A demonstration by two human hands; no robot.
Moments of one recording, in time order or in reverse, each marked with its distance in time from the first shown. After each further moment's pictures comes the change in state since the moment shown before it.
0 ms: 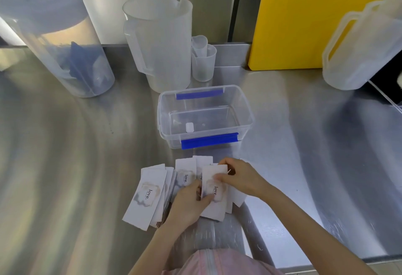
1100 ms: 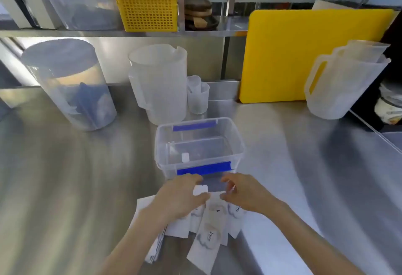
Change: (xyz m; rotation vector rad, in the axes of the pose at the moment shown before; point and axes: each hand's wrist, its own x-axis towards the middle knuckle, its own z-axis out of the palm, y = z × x) left_hand 0.008 0.074 -0.070 0.464 -0.059 0.182; right_hand -0.013 -0.019 -0.039 -0.285 0.027 0.021
